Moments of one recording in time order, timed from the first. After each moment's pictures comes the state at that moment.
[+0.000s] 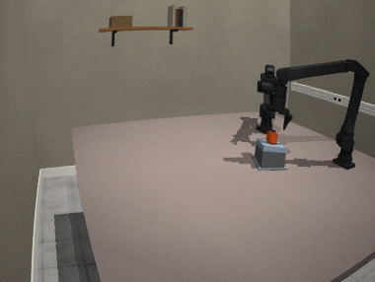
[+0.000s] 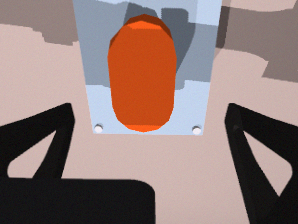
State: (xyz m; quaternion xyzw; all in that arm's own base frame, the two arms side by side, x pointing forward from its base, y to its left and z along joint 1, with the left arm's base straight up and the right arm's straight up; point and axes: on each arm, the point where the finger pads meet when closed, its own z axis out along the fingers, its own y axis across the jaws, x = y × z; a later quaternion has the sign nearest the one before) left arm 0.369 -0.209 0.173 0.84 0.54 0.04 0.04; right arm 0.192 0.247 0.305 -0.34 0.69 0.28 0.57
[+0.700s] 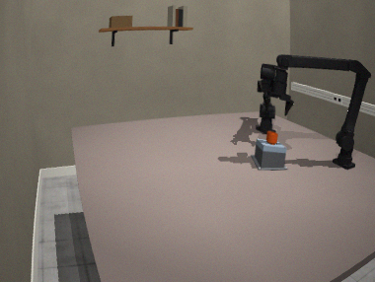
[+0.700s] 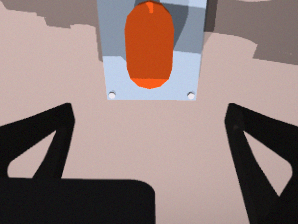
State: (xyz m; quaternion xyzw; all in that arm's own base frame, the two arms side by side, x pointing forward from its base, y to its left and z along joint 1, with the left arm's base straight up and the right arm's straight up) left arm 0.367 -0.210 0.239 0.84 0.54 0.04 0.04; right arm 0.192 0.247 0.305 -0.34 0.69 0.28 0.57
